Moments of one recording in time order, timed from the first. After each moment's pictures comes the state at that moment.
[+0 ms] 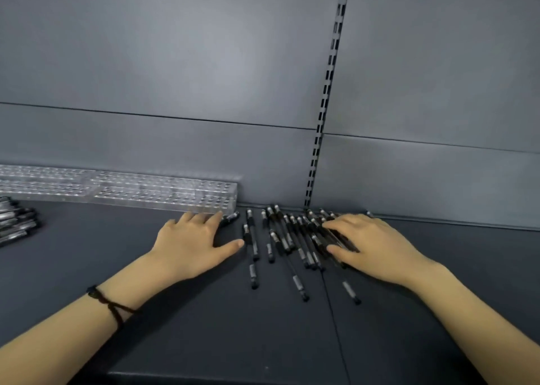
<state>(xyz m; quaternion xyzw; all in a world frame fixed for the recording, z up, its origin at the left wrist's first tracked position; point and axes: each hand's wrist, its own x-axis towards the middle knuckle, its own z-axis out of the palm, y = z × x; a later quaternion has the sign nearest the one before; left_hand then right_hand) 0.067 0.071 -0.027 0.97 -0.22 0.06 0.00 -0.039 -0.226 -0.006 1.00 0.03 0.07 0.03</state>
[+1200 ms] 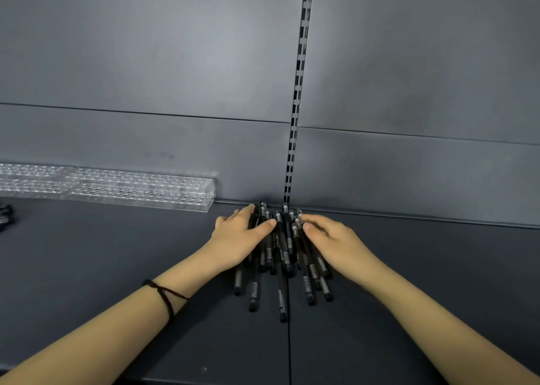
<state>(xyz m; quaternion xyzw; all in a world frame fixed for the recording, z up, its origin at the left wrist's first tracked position) 0.043 -0.047 -0.028 0.92 -0.17 -0.06 0.36 -0.035 -0.230 -0.026 0.91 -0.03 0.09 -0.41</state>
